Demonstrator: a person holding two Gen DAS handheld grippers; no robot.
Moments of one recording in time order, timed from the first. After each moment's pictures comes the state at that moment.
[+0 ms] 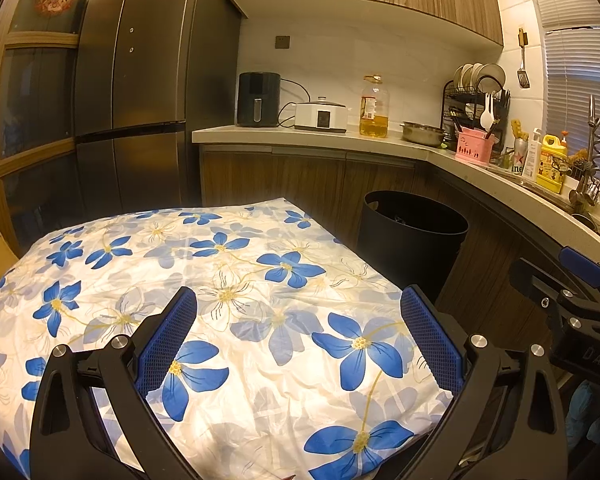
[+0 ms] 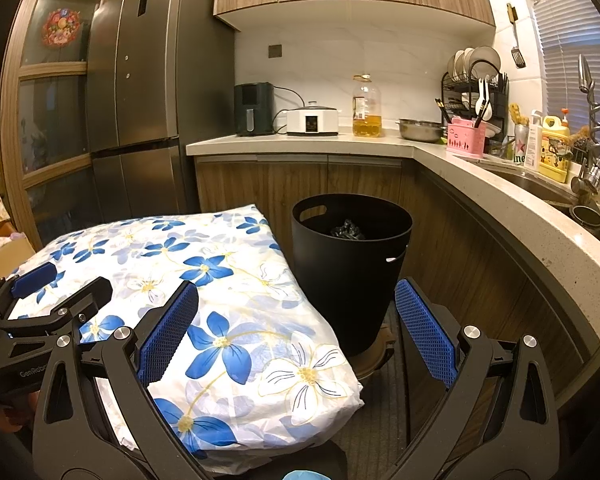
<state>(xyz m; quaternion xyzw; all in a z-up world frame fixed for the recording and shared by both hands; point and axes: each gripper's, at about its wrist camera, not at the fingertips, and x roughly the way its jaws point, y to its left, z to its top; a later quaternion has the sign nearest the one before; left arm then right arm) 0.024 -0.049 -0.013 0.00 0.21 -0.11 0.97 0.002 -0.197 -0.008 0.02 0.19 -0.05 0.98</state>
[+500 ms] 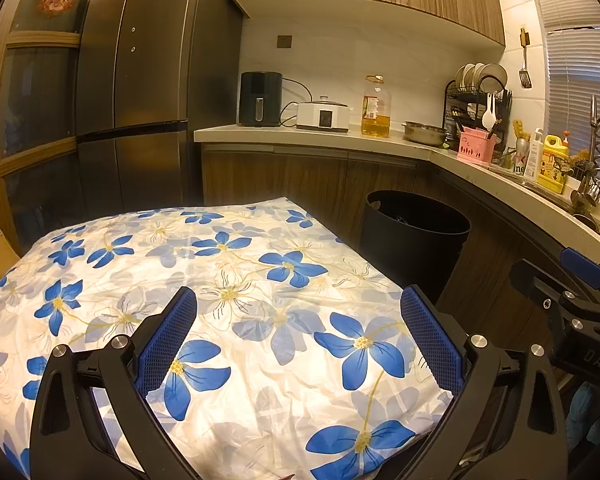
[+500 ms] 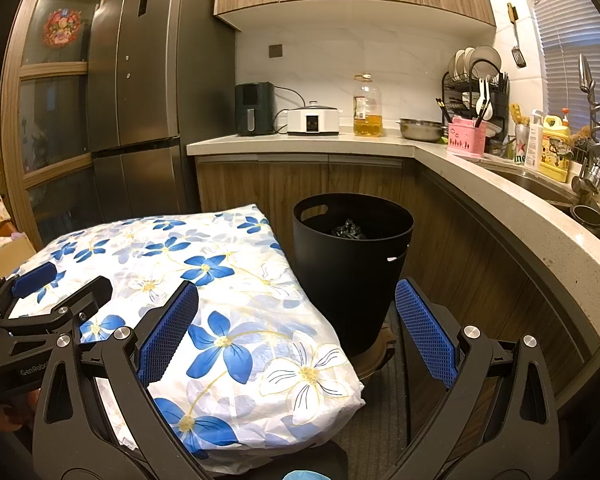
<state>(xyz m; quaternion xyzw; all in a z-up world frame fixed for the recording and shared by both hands) 0.024 -0.047 -0.014 0.00 0.21 -0.10 0.97 0.001 -0.195 -0.009 0.02 0.19 -0.05 0.98</state>
